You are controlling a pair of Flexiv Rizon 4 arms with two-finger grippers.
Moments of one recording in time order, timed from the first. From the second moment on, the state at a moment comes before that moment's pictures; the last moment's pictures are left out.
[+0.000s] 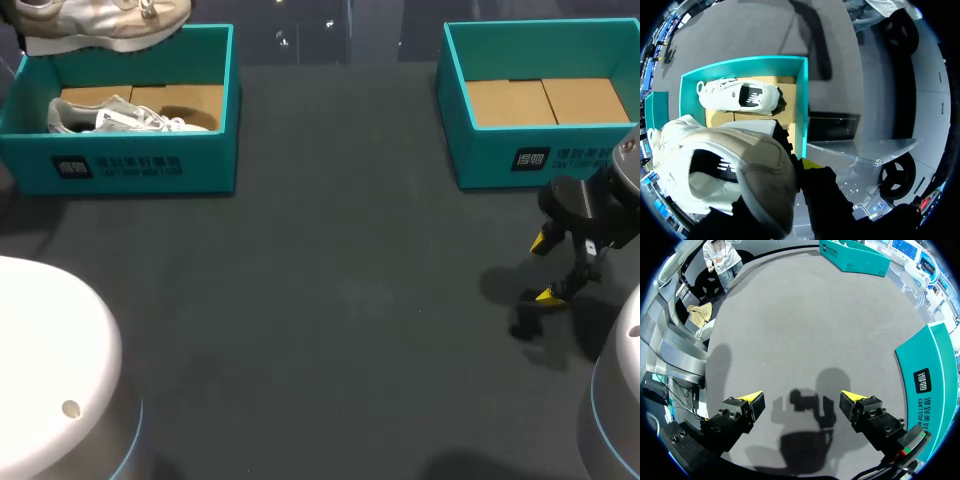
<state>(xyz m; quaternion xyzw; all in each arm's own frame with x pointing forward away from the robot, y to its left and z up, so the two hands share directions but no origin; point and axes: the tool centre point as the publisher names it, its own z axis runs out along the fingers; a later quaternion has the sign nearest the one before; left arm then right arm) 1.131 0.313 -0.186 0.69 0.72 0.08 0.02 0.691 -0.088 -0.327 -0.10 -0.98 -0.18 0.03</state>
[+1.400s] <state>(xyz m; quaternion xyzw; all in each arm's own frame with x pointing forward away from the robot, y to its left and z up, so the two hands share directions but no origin) 1.156 0.310 -0.263 0.70 0.70 0.13 -0.05 0.691 -0.088 -0.327 -0.10 -0.98 -0.18 0.03</state>
